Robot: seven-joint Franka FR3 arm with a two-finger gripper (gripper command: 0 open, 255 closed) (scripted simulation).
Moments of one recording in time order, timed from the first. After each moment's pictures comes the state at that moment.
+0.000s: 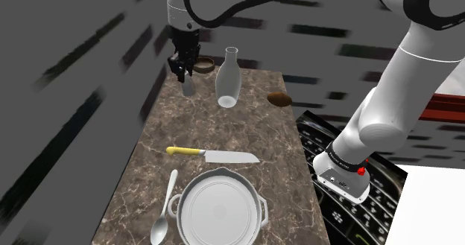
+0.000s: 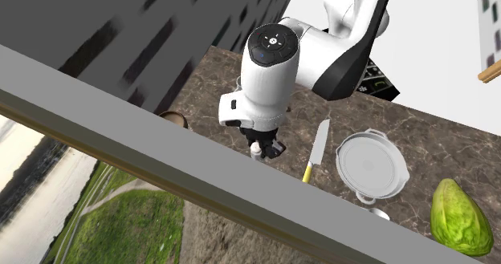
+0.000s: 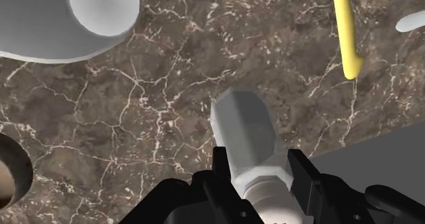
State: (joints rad) arm 0.19 0.13 0.38 -1.82 -0.02 2.04 0.18
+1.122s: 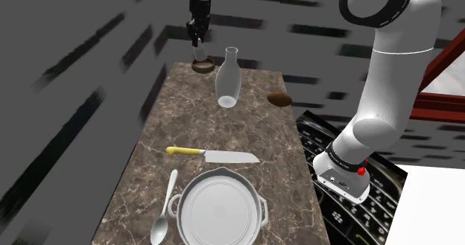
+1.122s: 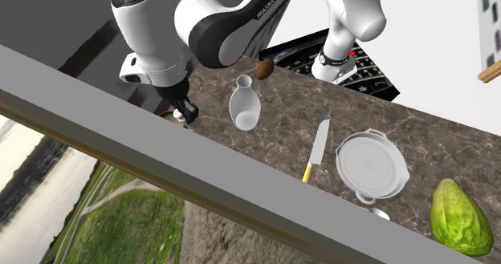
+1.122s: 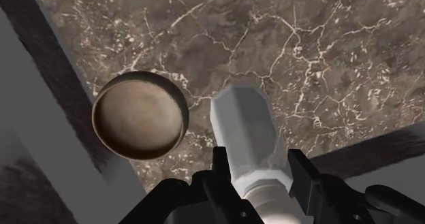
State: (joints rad) arm 0.01 0.40 0.25 -1.42 -0.04 1.88 -0.13
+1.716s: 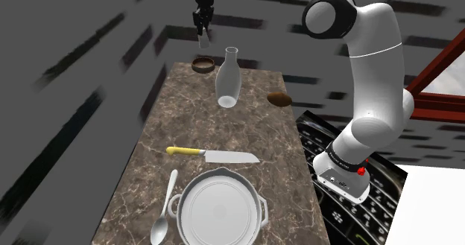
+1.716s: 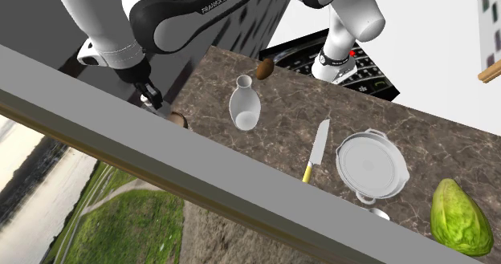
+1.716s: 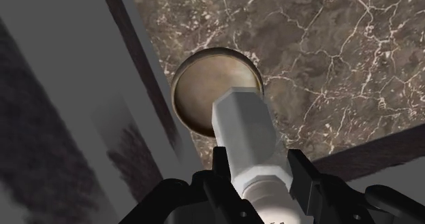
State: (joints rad) arm -0.03 0.68 0.21 -0.94 -0.06 1.68 -0.26
